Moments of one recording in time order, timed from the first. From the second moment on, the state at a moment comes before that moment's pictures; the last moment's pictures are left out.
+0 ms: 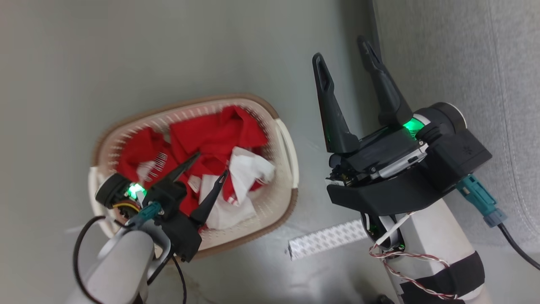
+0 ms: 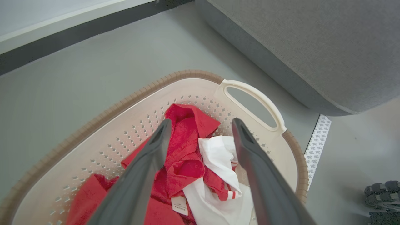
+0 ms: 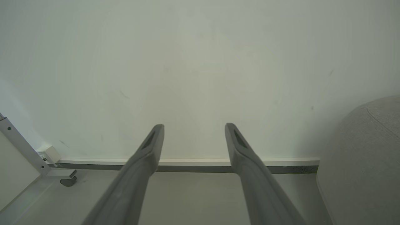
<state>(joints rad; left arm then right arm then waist) -0.66 0.22 -0.50 0.49 -0.09 -0.13 -0.26 -0.57 -0.05 0.46 -0.07 0.18 0.13 -0.26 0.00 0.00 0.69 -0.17</state>
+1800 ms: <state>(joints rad) -0.86 0.19 -0.57 0.79 -0.21 -0.01 -0.26 -0.56 -0.05 0.46 -0.09 0.25 0.13 -0.26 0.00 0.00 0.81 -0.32</state>
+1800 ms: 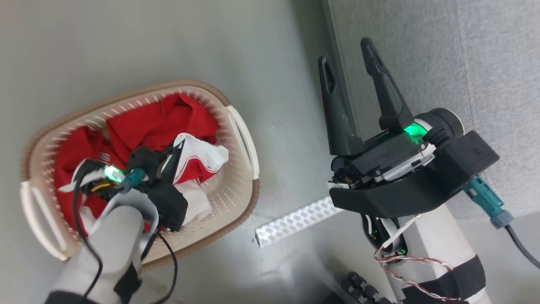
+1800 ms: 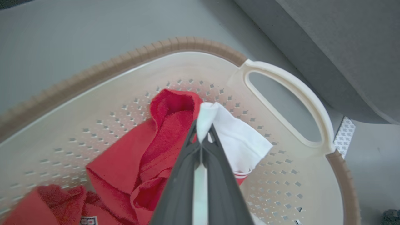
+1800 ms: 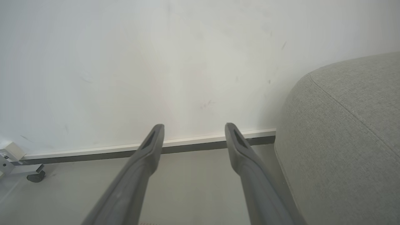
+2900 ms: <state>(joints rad) -0.48 0.08 -0.26 0.11 -0.11 -0.05 -0.26 -0.27 -0.10 0.51 0.10 0.24 0.13 -0.26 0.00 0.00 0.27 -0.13</state>
